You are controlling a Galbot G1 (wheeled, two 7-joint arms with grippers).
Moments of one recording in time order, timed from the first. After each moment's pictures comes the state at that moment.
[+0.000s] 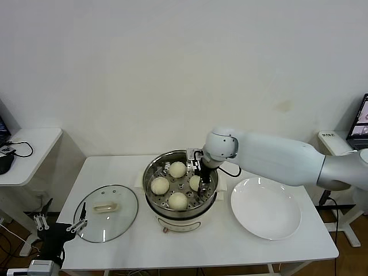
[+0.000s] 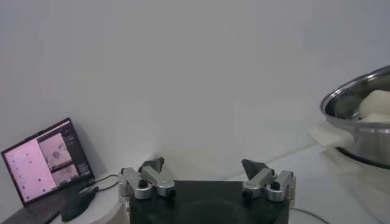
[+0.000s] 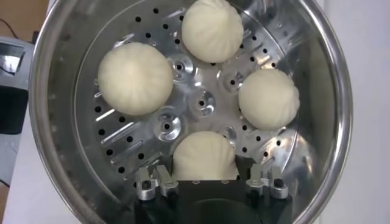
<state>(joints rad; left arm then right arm) 1.81 -1.23 -0.83 -2.27 -0.01 0.13 -0.12 0.39 1.05 -1.18 1.43 0.31 -0.66 -0.91</state>
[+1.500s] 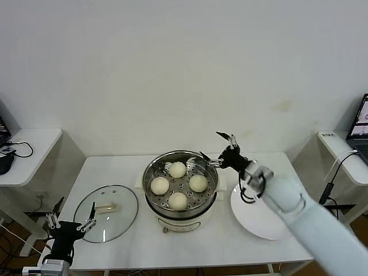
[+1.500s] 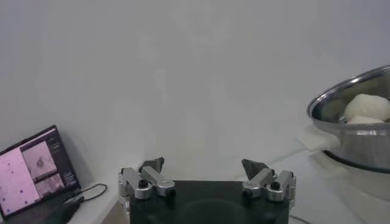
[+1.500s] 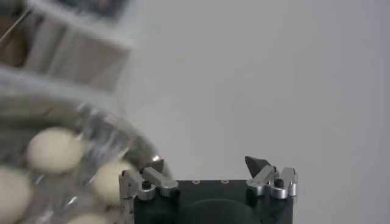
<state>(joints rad) 1.76 -1.23 -0.76 -2.17 0.05 0.04 -0.11 -0.79 0.87 0.07 1.86 0.26 -0.11 -0.15</state>
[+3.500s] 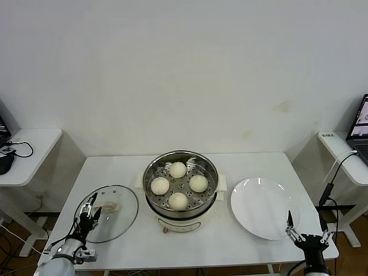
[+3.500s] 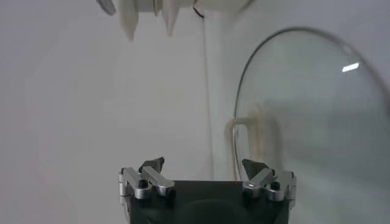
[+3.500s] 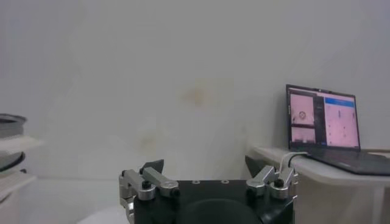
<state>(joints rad) 1.35 -1.05 -0.55 -1.52 1.13 -0.09 -0.16 -1.68 1.55 0.90 1.97 0.13 0.25 -0.11</state>
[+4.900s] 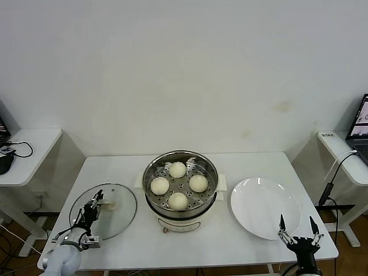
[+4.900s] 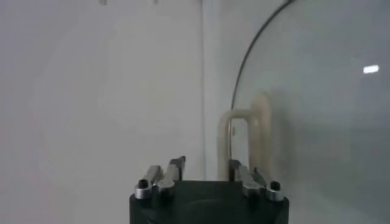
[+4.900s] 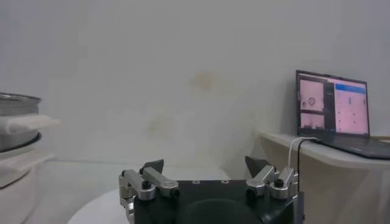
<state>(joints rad) 1.19 -1.06 -0.49 -1.36 1.09 -0.10 -0.19 -1.68 1.57 0.87 1.94 0.09 0.25 -0.12</state>
